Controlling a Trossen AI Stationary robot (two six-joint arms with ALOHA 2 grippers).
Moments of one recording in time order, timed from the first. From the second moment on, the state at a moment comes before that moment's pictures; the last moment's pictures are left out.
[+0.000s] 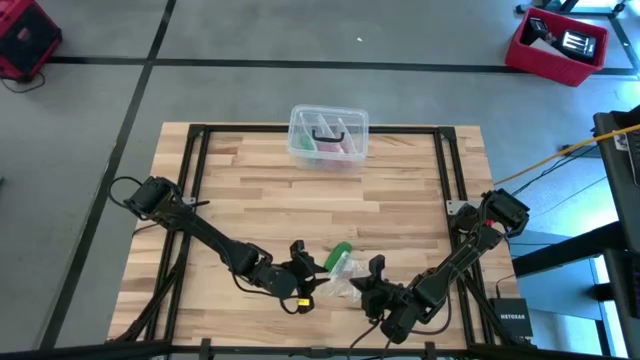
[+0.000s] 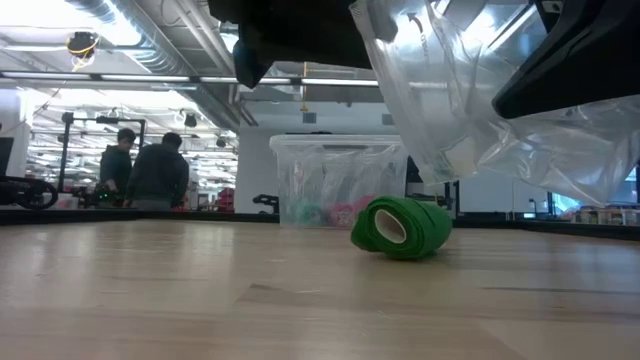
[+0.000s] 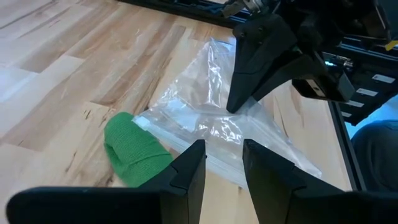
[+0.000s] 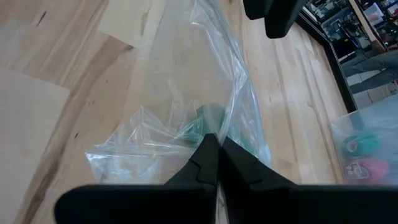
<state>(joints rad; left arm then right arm) -0.53 1.82 1.13 0.14 -0.57 -0.52 0.82 1.83 1.08 -0.31 0.89 0.26</state>
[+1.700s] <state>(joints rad) -0.54 1.82 1.14 0.30 -0.56 -0.36 0.95 1.47 0.57 0.66 0.71 0.20</state>
